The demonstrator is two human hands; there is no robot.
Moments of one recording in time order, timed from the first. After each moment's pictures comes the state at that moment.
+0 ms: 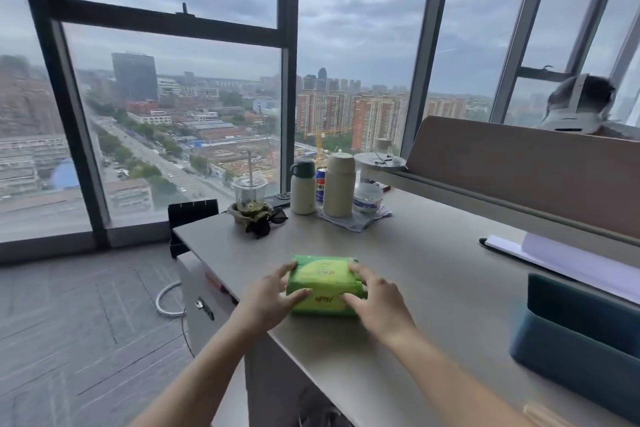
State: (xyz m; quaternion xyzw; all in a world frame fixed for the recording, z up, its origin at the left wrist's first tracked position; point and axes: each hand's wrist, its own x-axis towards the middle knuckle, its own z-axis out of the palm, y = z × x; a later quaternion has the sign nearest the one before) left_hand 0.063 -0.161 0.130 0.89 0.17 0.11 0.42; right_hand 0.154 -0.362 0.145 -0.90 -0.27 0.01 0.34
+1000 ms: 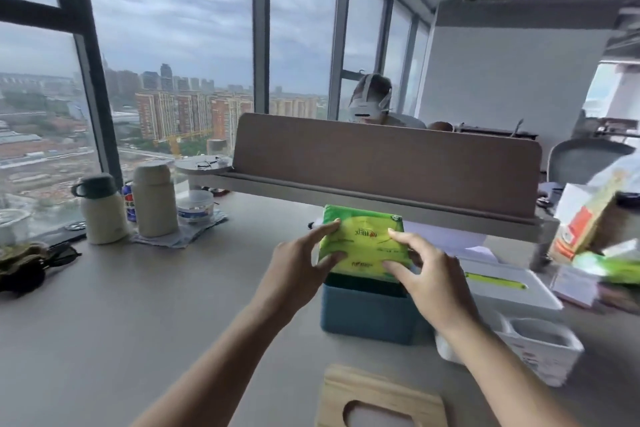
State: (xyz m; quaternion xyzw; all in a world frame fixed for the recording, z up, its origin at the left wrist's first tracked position) left_hand 0.188 -0.454 0.208 0.88 -0.14 0.24 0.38; right_hand 0.158 -0.668 0.216 -0.90 -0.09 -0.29 0.33
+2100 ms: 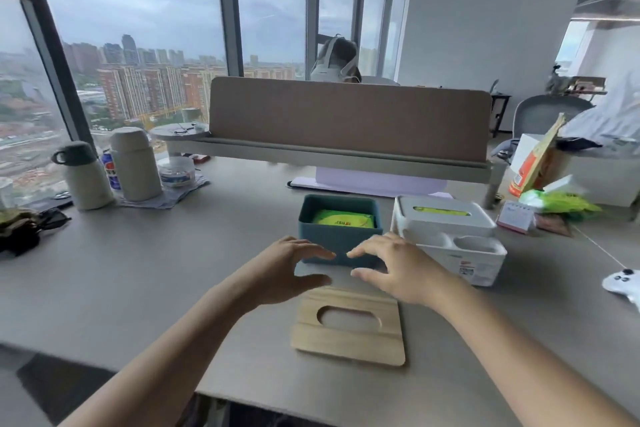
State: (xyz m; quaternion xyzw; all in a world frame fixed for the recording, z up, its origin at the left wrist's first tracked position) left_hand 0.110 -0.455 0.173 0.93 -0.30 0.06 0.21; right_hand 0.087 -0.691 0.186 -0.96 -0.20 -0.08 0.17
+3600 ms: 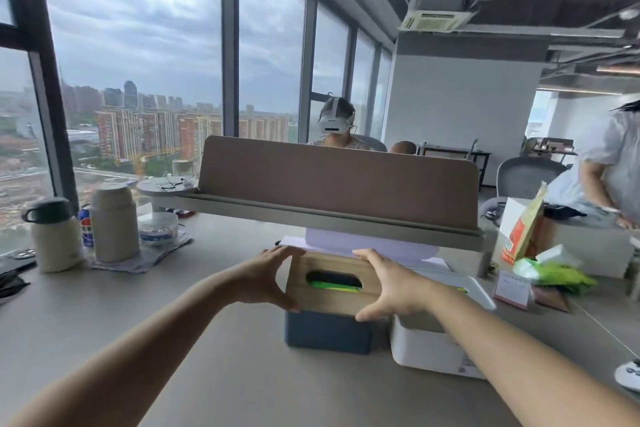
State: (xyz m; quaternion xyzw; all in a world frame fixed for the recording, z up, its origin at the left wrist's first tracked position) left_hand 0.222 -0.440 0.225 0.93 -0.27 0.01 0.25; right_hand 0.175 -0.712 0.244 -0.97 -0.14 0.03 0.19
